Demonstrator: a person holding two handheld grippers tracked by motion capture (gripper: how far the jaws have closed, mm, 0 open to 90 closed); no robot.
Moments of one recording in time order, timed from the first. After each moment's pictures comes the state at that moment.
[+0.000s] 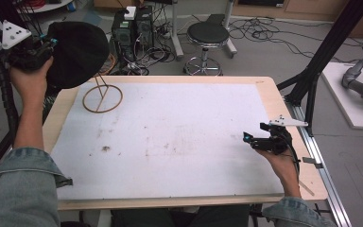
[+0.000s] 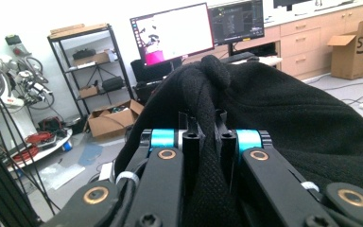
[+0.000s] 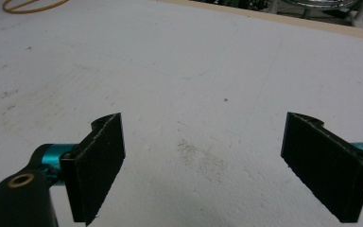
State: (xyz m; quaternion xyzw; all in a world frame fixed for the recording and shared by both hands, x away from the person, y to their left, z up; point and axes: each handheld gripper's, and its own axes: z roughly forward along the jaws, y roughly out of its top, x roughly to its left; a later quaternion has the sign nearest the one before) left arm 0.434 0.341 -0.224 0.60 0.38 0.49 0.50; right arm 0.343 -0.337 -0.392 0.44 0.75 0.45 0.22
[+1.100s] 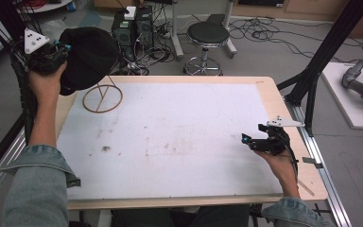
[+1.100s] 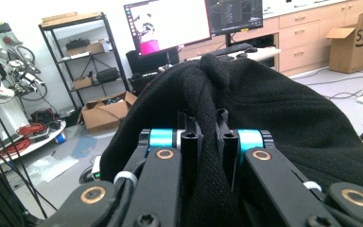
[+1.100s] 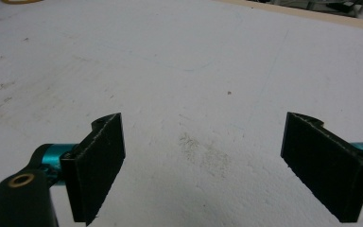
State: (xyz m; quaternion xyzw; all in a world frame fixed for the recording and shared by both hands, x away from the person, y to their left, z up) left arm 0.459 0.328 -0.253 0.61 0.39 0.48 0.50; right arm 0.345 -0.334 -0.398 0.44 0.76 0.44 0.21
